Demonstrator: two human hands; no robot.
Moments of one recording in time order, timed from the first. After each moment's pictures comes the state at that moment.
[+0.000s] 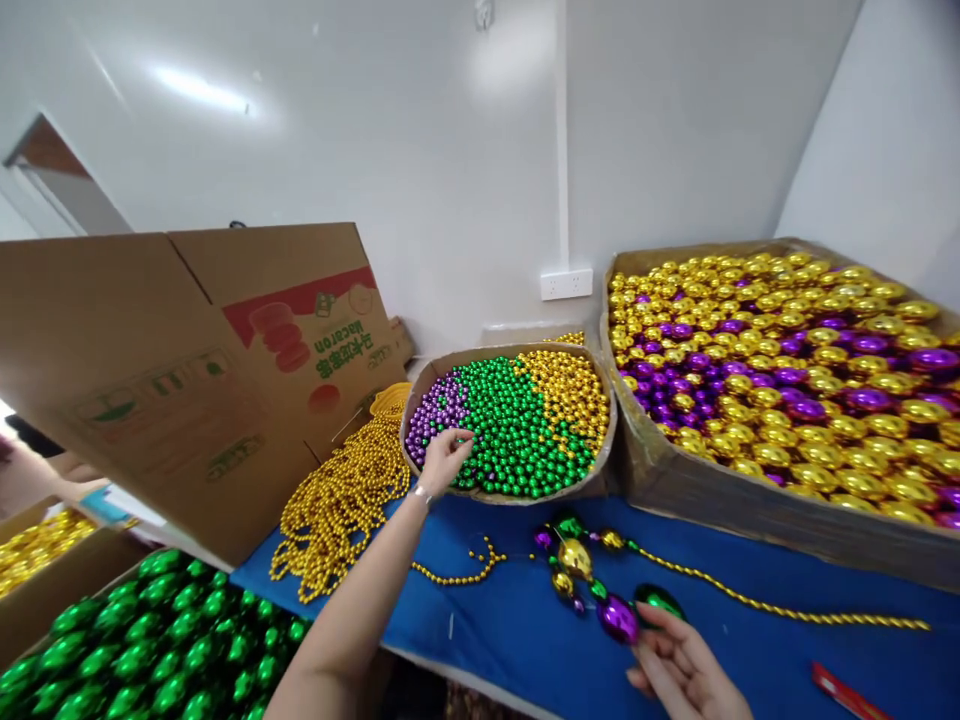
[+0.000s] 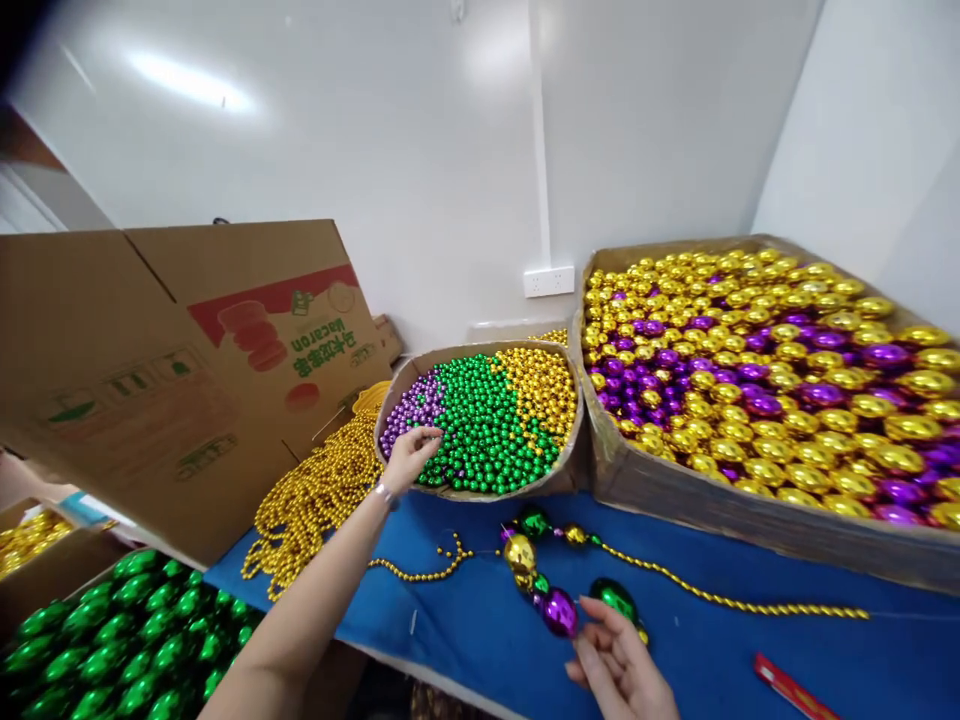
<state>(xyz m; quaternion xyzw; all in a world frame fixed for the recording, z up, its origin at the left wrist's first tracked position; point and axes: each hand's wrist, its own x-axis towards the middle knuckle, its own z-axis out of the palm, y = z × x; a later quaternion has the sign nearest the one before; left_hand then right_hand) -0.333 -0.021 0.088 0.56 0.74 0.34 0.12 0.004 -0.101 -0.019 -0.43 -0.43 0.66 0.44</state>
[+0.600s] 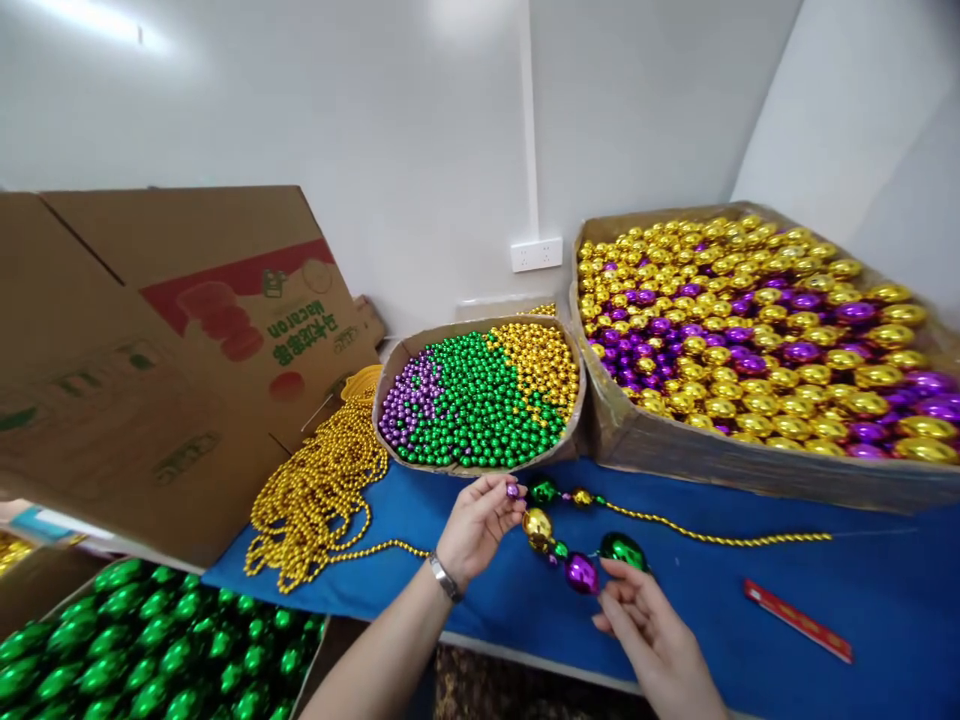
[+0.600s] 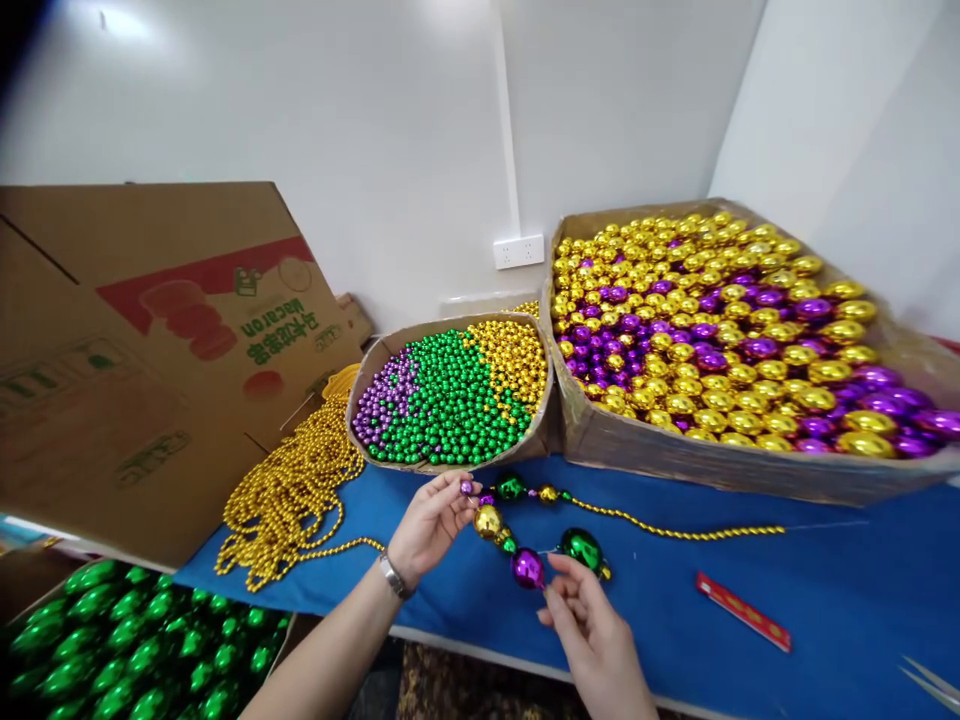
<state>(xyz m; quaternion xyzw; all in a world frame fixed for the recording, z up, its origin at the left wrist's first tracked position) -0.214 -0.086 0.065 0.23 0.39 0.62 0.64 0.001 -0.115 -0.013 -0.46 -0.50 0.60 0.43</state>
